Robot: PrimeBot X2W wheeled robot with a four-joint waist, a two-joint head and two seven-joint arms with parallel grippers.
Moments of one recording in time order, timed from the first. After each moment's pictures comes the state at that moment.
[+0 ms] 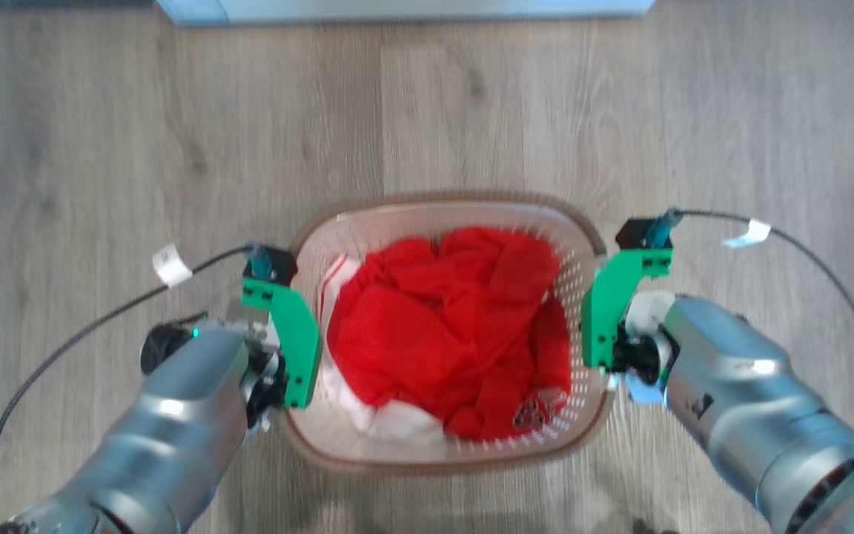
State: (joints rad) left arm -0.81 0.08 -1.07 1.19 -0.90 -0.12 0.29; right arm -0.87 -0.07 0.92 1.20 1.06 0.12 0.33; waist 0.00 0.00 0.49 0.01
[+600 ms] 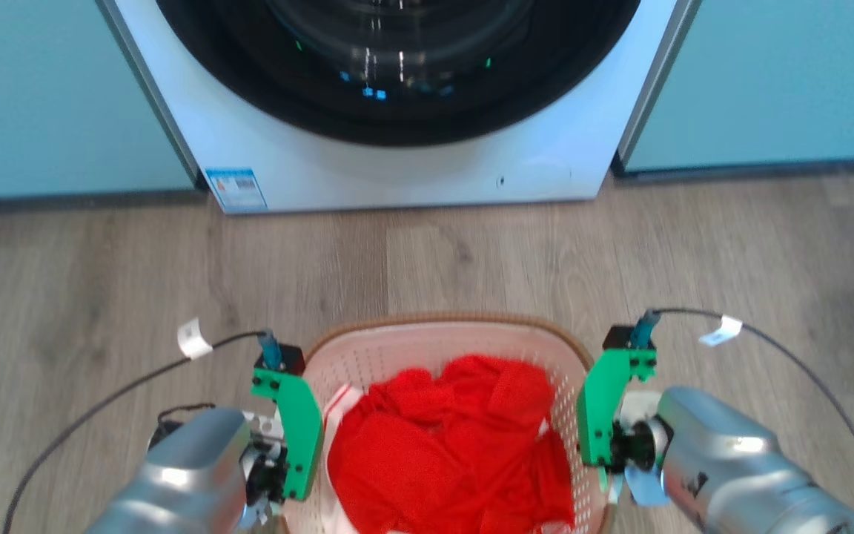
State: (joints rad) left arm -0.66 0.13 -1.22 1.11 -1.08 -0.12 0.48; right arm -0.70 -0.07 1.02 1.19 1.20 0.12 0.47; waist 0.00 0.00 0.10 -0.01
